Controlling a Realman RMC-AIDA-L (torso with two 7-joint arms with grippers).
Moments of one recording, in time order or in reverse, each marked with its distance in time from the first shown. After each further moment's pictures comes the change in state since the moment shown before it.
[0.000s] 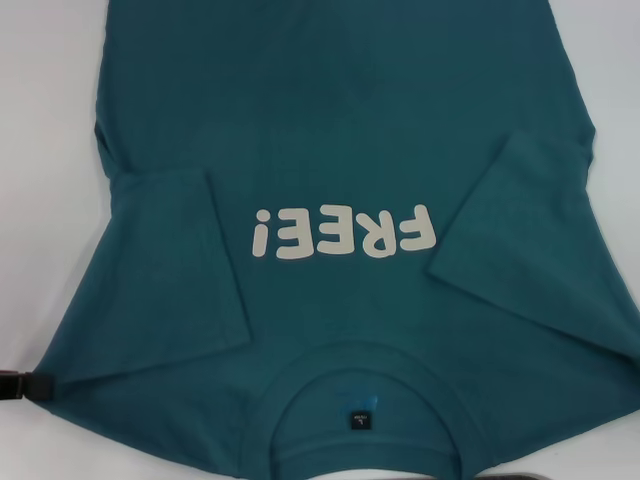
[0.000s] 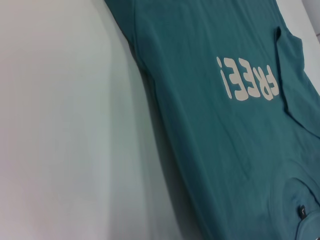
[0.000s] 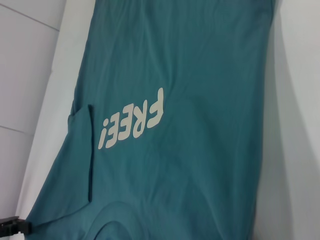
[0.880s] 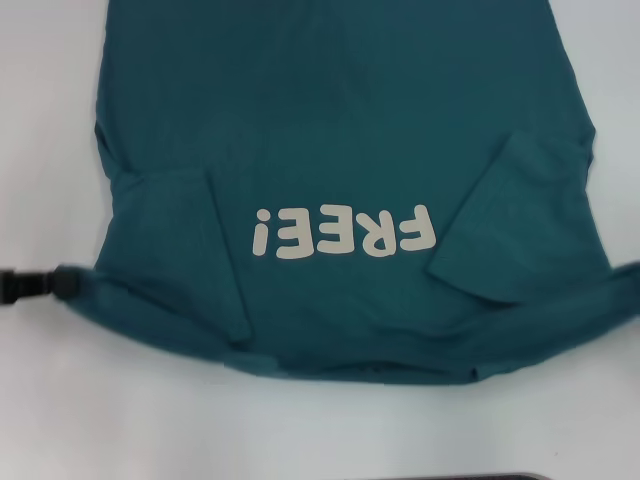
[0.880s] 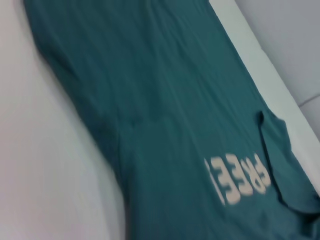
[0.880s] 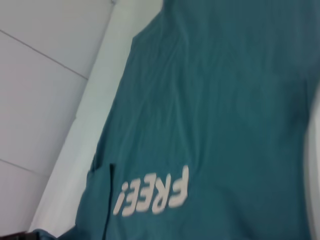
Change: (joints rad) left arm -0.101 -0.021 -0.183 0.060 -0.014 -0.069 0.066; right arm 0.068 -0.006 0.000 -0.006 0.151 -0.052 -0.019
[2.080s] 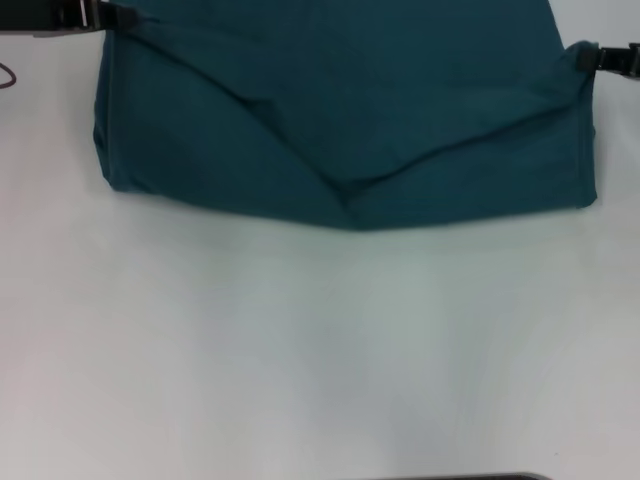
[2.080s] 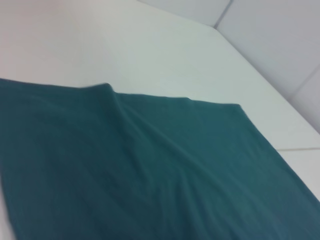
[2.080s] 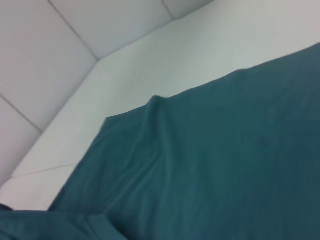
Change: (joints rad) left arm -0.422 -0.004 0.013 0.109 -0.002 -0.532 -0.139; right arm 0.394 0.001 -0.045 -0.060 0.006 -0.476 0.015
